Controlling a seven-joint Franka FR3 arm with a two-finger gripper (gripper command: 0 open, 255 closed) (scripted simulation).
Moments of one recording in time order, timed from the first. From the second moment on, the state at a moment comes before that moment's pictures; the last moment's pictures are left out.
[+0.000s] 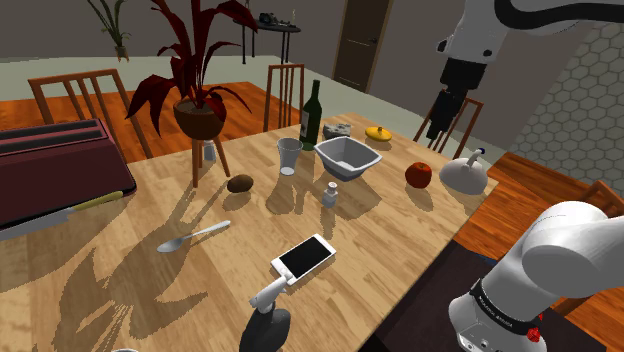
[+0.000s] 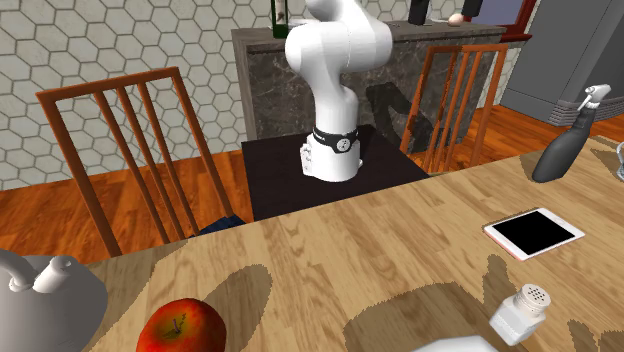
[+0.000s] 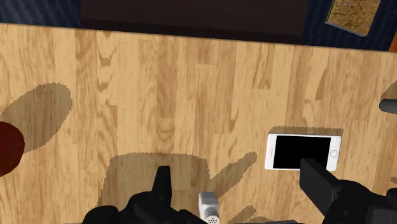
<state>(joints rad) 0.00 -0.74 0.00 -2.34 0.04 1.54 -0.16</state>
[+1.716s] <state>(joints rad) -0.11 -0.29 -0.42 -2.41 -0.20 2.13 -0.71</state>
